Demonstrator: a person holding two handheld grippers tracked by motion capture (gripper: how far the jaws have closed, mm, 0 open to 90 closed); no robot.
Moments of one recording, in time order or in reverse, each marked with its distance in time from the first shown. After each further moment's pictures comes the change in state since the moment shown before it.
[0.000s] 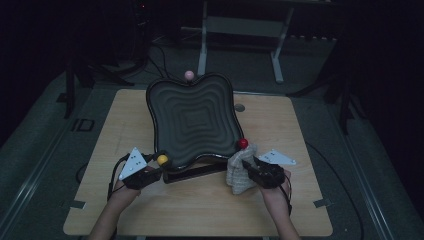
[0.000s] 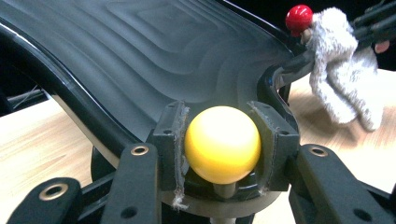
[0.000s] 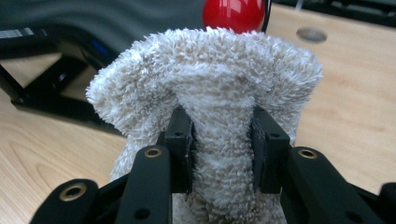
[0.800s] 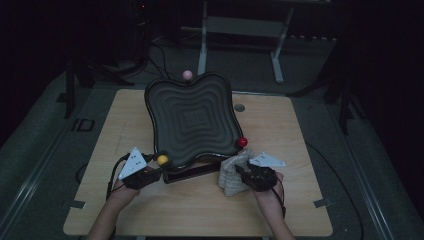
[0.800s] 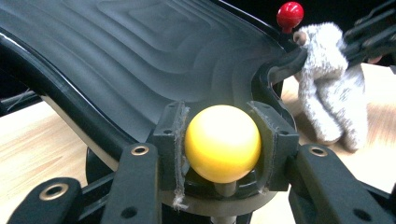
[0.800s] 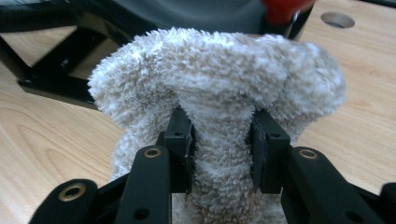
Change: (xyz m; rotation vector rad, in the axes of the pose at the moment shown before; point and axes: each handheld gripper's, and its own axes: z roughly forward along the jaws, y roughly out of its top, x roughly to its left) left arm 0.002 0.000 0.000 0.007 -0.021 0.014; right arm 0.017 -0.003 0.009 0.043 0.032 -0.026
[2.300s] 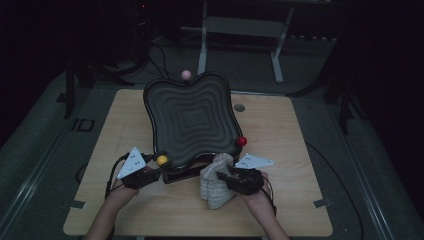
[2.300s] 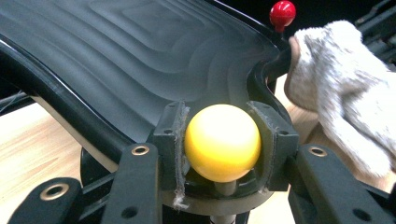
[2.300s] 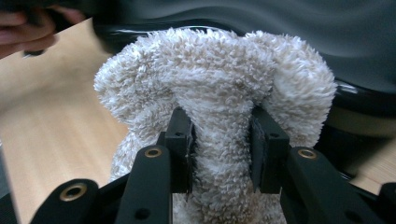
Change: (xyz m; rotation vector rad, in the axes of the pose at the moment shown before) left arm 0.003 0.000 -0.001 0.001 -0.025 0.002; right arm 0.028 0.013 0.006 0.001 0.233 -0.027
